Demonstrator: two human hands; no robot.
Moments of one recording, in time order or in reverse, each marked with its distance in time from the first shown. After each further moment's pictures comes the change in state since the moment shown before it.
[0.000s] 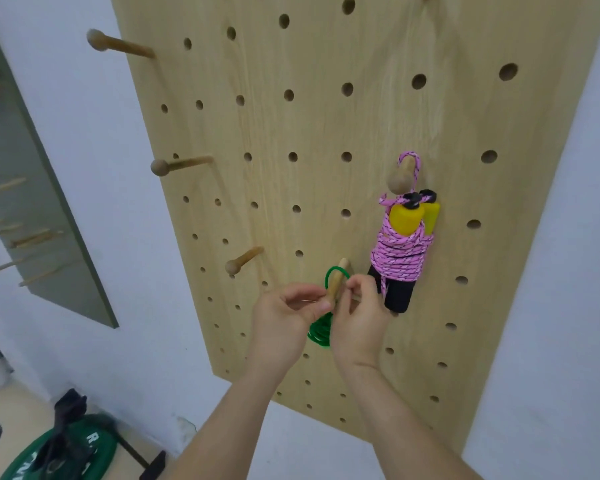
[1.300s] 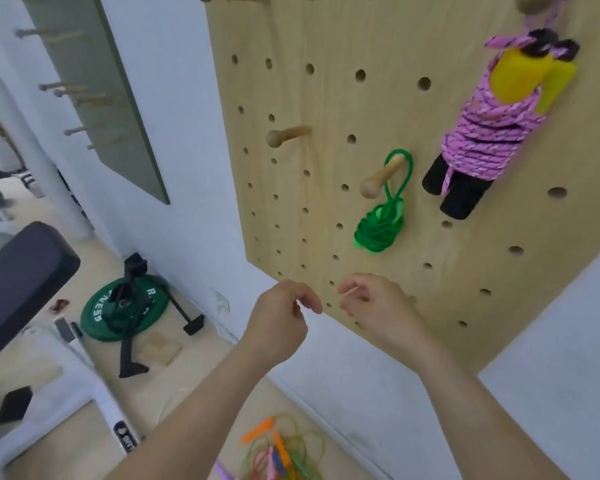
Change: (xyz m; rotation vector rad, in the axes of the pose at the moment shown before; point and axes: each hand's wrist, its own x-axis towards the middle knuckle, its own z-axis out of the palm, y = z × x) left_hand -0.097 -0.112 -0.019 0.557 -0.009 -0.202; right_hand -0.048 0.058 -0.060 -0.285 -1.169 0.235
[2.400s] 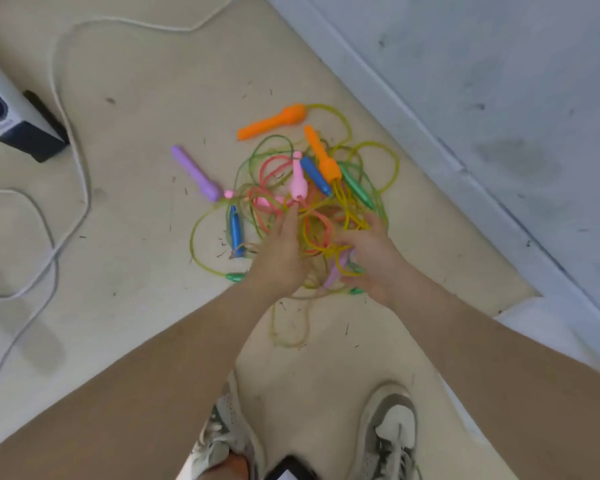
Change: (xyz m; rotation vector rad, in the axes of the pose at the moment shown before) left_hand -0.214 -0.680 0.460 -0.119 -0.388 -0.541; right_hand -0.023 0.569 0.607 0.552 -0.296 0.916
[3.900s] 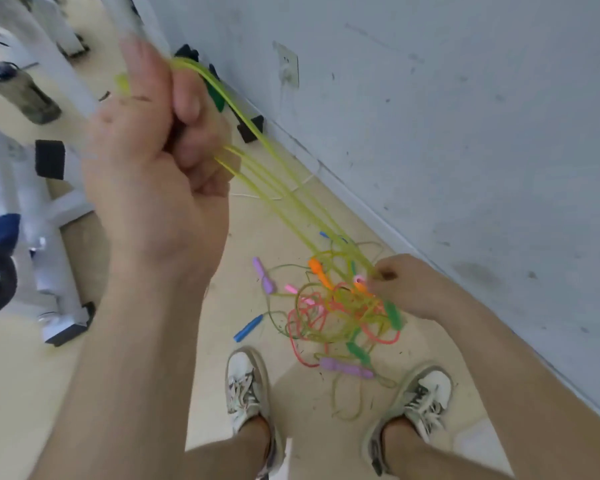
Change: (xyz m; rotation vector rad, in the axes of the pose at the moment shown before) left_hand -0.258 0.270 -0.219 -0.951 0.609 0.758; right_hand -0.198 -0.122 -0.038 -1.032 0.006 -0.672
